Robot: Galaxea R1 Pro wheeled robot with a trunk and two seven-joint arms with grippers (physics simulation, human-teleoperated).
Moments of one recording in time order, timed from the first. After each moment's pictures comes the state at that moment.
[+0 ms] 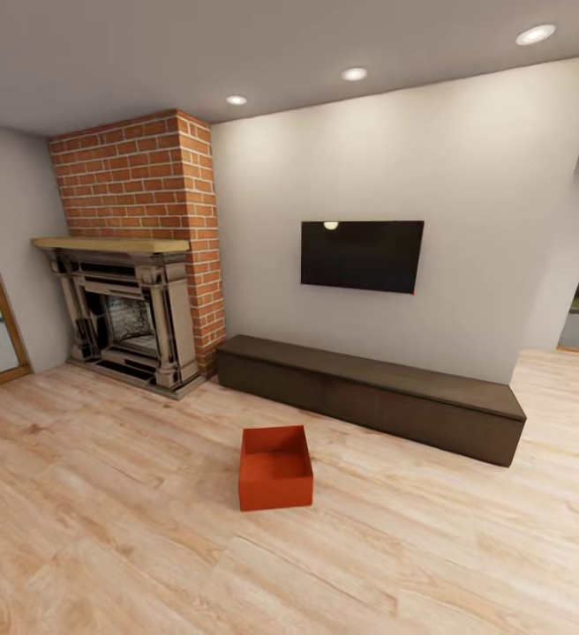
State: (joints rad) left arm -0.23 0.02 -0.23 0.00 0.52 -0.04 0.00; right arm -0.18 -0.04 0.17 0.03 0.04 -0.13 -0.03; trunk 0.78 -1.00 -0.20
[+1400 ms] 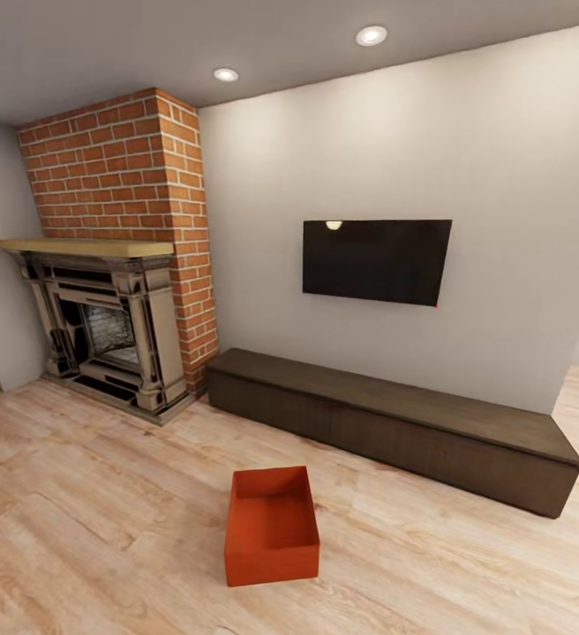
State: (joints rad) left arm -0.23 0.02 -0.23 0.00 0.52 -0.04 0.00; right arm -0.18 -0.04 0.17 0.03 0.04 -0.13 -0.03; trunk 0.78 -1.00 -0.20
